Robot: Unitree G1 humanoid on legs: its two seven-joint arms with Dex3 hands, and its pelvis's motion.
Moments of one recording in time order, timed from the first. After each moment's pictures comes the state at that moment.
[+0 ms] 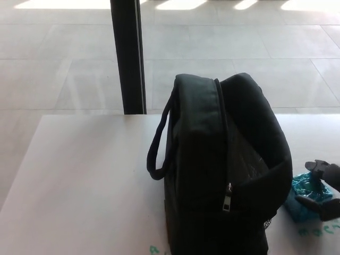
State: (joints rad) left_arm -0.03 0.68 0.11 0.78 -0.02 0.14 -0.54; right_arm -0.53 -0.66 0.38 0.40 -0.34 0.43 0.32
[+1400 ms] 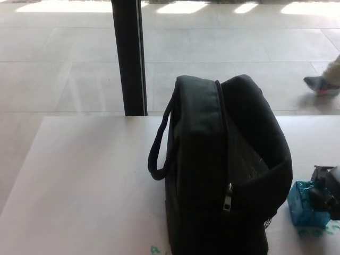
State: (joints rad) left_arm -0.09 0.69 0.09 0.83 -0.02 0.12 -0.56; right_arm -0.43 -0.71 0.46 0.45 -0.70 0.19 -0.07
